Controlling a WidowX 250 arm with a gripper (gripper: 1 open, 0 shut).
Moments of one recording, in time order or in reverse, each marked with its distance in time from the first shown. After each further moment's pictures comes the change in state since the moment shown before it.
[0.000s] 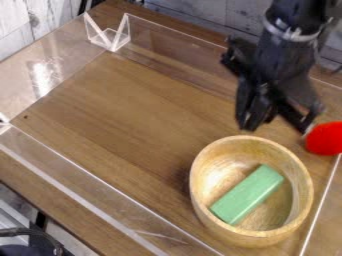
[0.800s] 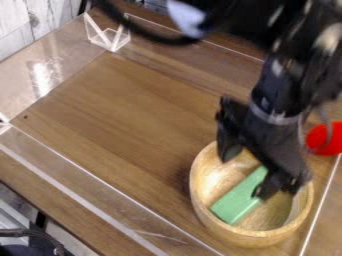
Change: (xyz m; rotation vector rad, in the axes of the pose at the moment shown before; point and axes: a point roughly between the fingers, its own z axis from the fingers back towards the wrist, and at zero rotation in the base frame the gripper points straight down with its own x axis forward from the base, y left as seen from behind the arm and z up) arm -0.014 -0.029 -0.046 -0.019 -0.091 0.005
